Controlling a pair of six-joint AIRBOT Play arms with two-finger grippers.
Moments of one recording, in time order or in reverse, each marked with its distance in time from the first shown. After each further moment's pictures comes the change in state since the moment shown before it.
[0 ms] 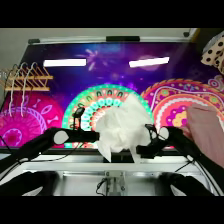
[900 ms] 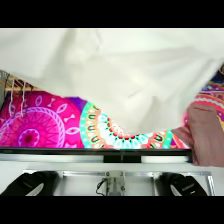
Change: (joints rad) left arm 0.242 0.349 1.302 0.632 -0.318 0.048; right arm 0.008 0.491 1.138 -0.503 -0.119 -0.103
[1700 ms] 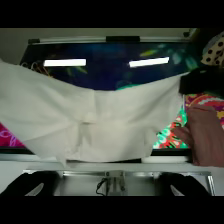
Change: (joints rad) left arm 0.044 -0.056 -0.328 0.224 -0.340 -0.039; right arm 0.000 -0.308 -0.113 -0.091 0.297 0.089
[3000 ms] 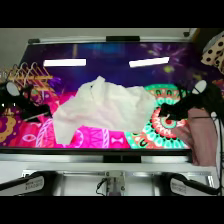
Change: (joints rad) left arm 0.531 -0.544 -0.480 -0.428 -0.106 0.096; right arm -0.501 -0.459 -0.392 0.547 0.046 -0.211
